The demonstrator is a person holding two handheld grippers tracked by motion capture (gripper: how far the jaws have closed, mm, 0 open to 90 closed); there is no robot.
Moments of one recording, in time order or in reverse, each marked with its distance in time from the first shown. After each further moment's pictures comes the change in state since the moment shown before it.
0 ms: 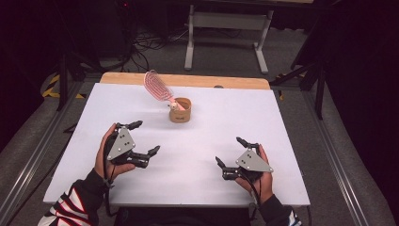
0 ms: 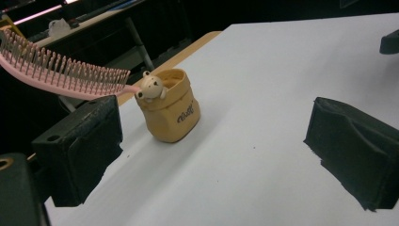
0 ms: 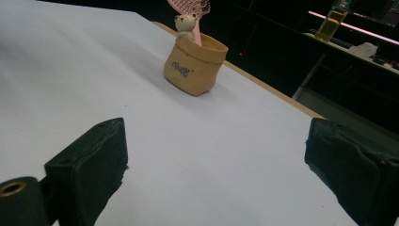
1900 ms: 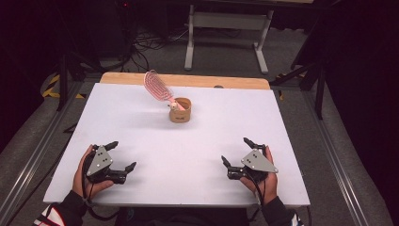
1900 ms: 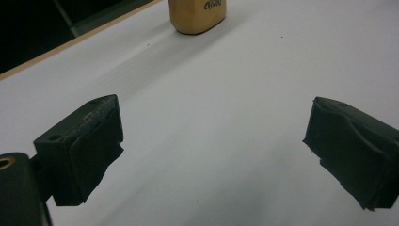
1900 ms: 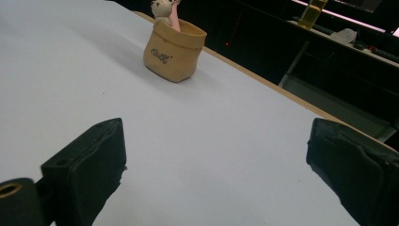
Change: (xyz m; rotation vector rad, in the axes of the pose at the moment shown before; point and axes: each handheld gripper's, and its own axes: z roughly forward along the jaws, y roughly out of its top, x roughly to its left) left arm 0.004 -0.083 -0.042 0.149 0.074 -0.120; right arm -0.009 -0.008 -0.008 0.034 -0.059 0.026
